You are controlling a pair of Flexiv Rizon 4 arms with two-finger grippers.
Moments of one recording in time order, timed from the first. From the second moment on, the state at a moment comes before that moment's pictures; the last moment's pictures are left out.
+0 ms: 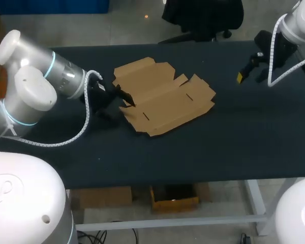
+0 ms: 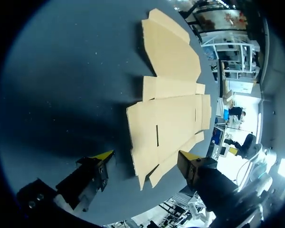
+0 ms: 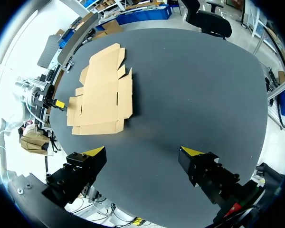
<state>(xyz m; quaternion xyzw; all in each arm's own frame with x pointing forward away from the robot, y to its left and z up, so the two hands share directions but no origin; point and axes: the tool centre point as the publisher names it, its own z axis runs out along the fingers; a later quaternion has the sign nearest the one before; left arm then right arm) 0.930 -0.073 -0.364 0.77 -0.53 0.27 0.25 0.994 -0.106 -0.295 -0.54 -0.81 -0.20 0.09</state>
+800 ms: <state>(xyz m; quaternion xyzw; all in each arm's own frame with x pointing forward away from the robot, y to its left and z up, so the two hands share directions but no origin) 0.937 -0.087 -0.388 0.76 -0.54 0.25 0.26 0.997 -0.113 -0.298 -0.54 -0.81 -0.20 0.11</state>
